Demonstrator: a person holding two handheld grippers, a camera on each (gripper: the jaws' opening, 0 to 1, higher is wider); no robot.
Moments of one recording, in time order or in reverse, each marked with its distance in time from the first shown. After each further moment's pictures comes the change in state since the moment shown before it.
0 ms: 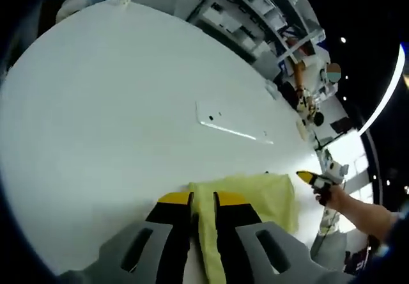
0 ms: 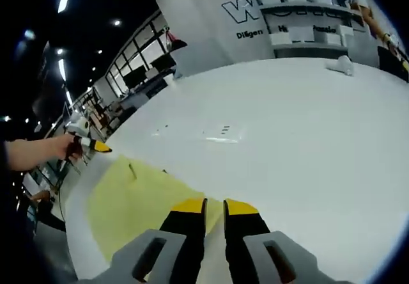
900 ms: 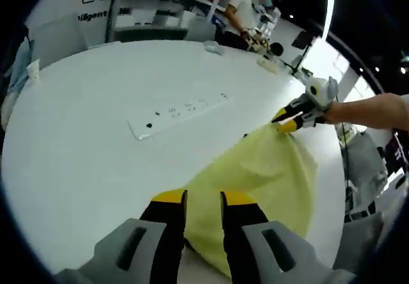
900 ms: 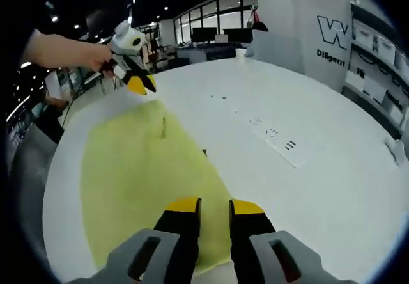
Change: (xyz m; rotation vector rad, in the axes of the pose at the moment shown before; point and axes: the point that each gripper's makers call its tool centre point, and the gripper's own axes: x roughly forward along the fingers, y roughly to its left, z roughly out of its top) left arm 0.027 -0.039 -0.008 0.638 0.150 -0.077; right arm 0.045 0.050 -0.009 -0.526 0.134 0.178
